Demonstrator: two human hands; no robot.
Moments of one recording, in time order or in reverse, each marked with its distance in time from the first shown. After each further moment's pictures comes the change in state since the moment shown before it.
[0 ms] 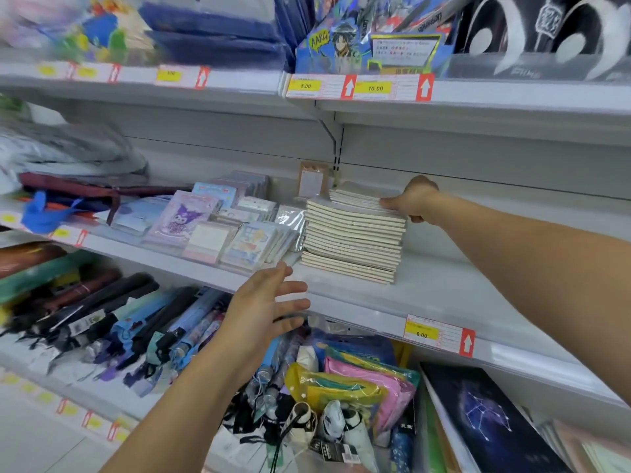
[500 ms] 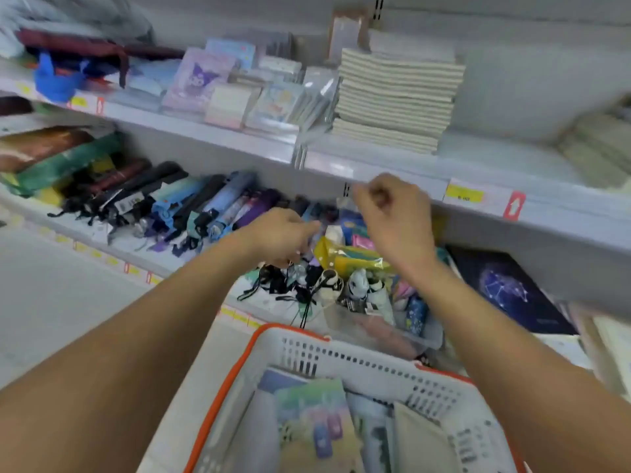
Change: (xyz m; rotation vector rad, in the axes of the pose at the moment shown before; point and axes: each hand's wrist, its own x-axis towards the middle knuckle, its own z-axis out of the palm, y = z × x) left_hand -0.011 -0.063 -0.043 0.879 -0.117 -0.276; right_hand -0.221 0.044 0.170 0.408 0.164 -0.404
